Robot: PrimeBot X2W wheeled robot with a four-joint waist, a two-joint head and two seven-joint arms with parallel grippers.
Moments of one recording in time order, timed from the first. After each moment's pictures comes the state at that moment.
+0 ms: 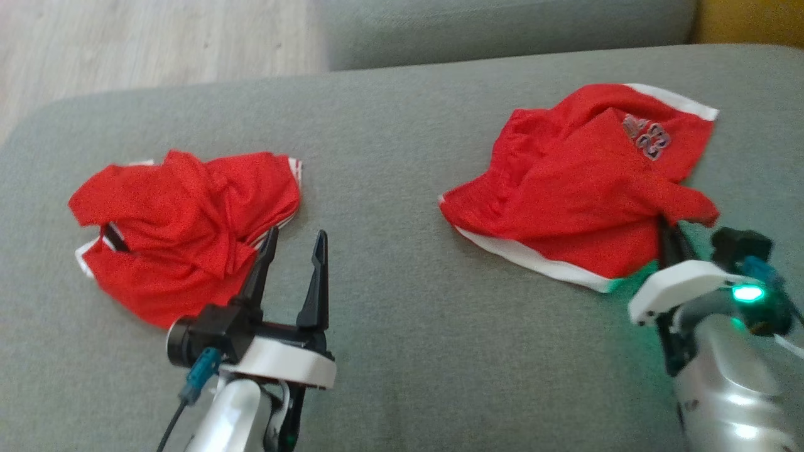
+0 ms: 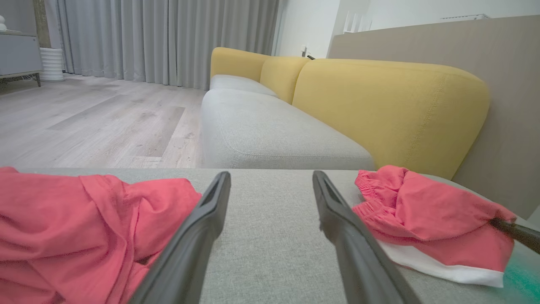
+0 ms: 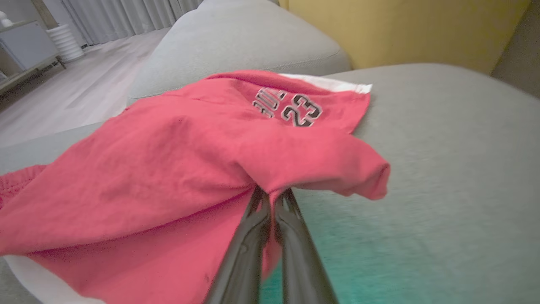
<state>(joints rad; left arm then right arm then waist) -0.21 0.05 -0.33 0.31 -0.30 -0.04 -0.25 -0.49 -0.05 -0.22 0.93 -0.01 0.13 -0.22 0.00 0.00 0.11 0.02</state>
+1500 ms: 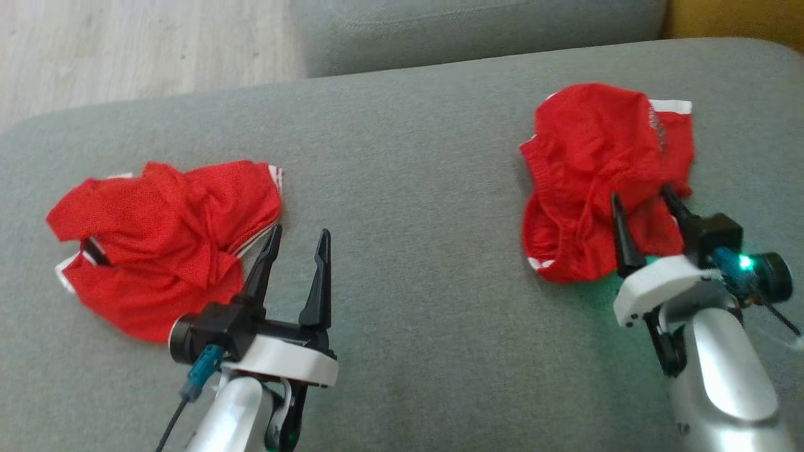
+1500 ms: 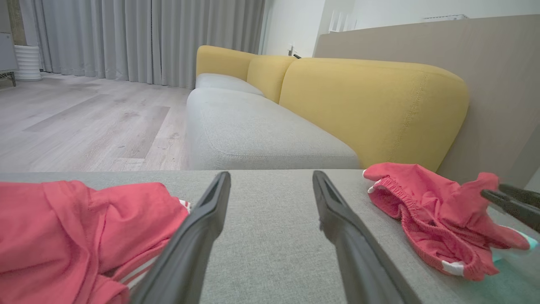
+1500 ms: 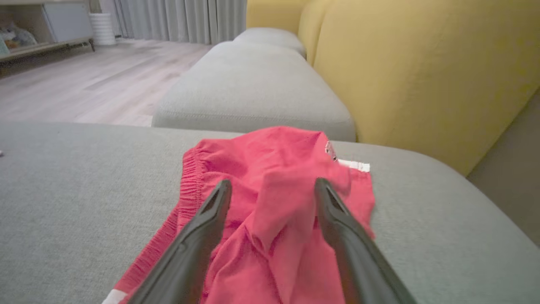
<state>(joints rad) -0.21 0.05 -0.34 0.32 -0.31 -0.04 -0.25 -0.34 -0.05 -0.07 0.51 -0.12 0.13 -0.10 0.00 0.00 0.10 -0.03</state>
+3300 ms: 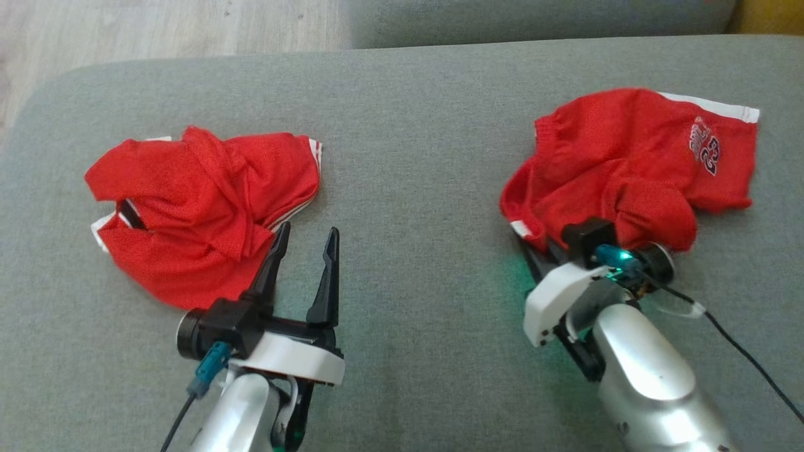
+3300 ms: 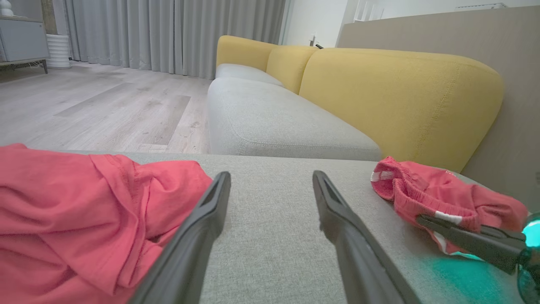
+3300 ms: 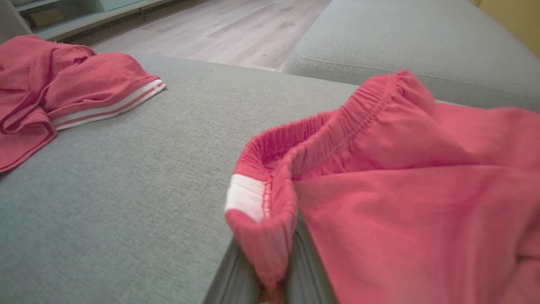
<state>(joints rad) -0.22 0.05 -0.36 0.32 -0.31 -0.04 -0.25 -0.44 -0.06 0.34 0.69 0.08 0.13 -0.07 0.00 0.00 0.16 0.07</state>
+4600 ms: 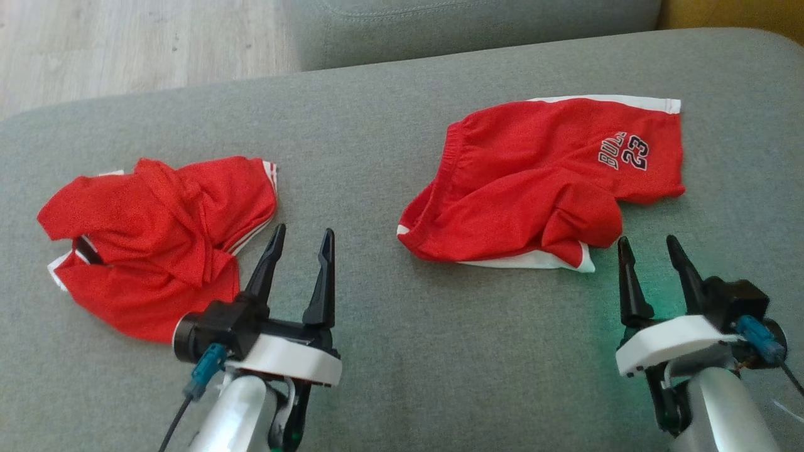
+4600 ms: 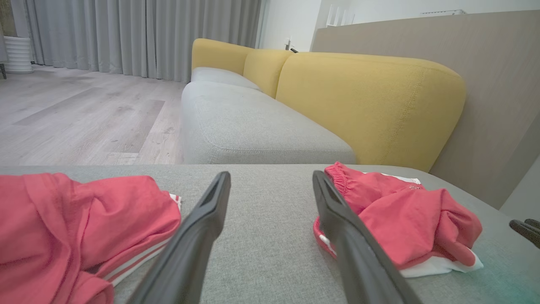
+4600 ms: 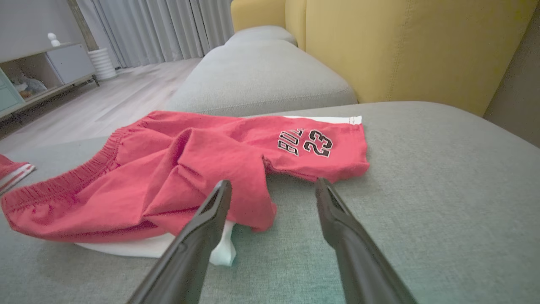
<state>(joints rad) -0.22 0.05 -0.35 0.32 -0.32 -0.04 -0.25 -0.16 -0.05 -0.04 0.42 0.10 0.13 -0.19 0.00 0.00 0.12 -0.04</state>
